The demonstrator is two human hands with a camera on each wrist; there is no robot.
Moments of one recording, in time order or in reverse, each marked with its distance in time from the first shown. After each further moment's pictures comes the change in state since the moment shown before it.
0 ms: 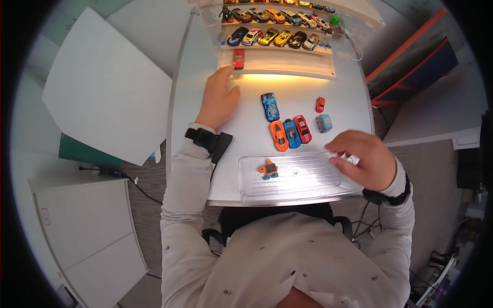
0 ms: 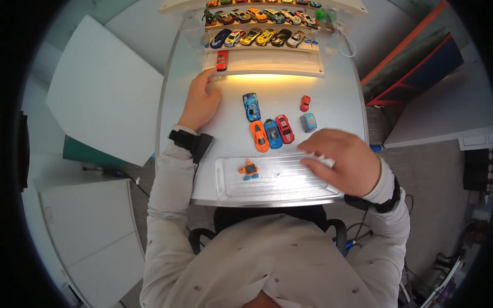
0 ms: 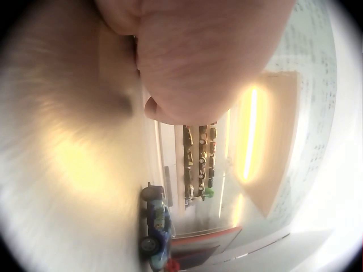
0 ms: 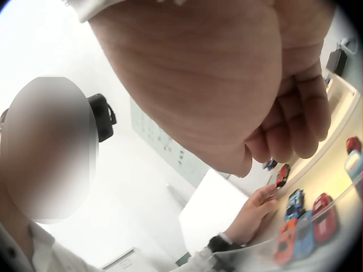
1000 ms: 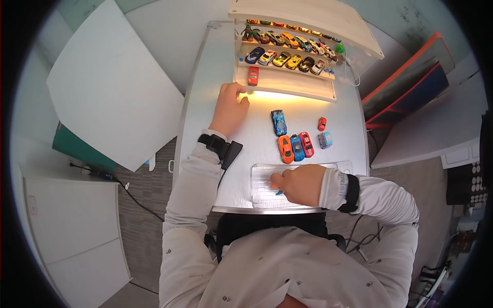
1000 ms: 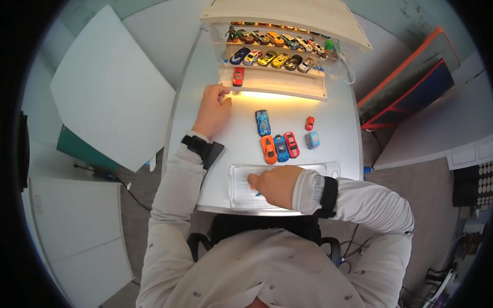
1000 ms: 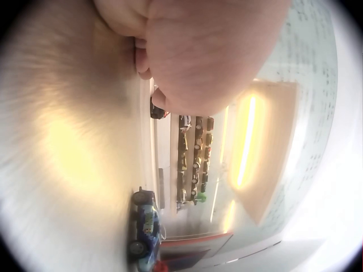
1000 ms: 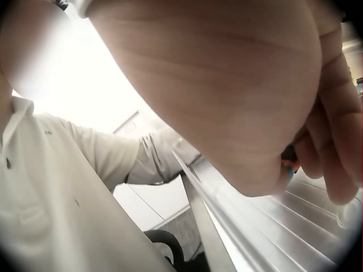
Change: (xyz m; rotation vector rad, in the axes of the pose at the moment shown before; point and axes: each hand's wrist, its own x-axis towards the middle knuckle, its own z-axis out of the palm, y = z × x) left_hand -0.003 -0.004 0.002 -0.121 0.145 -0.037; right_hand 0.066 -0.040 0.089 -0.470 -0.643 -0.016
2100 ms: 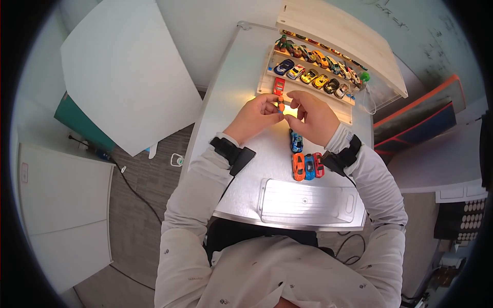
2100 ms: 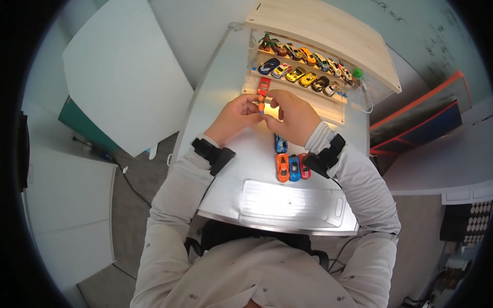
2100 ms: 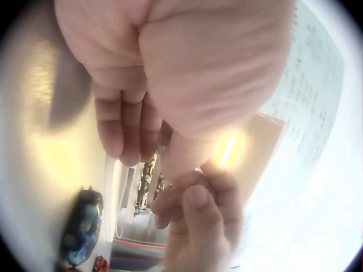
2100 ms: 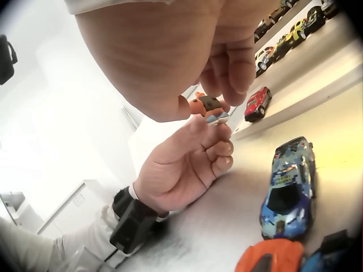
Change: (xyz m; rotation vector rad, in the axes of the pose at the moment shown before) left_hand 0.002 0.018 -0.012 -0.705 -0.332 -0.307; right_hand 0.093 0.097 -0.067 0.321 0.736 0.033
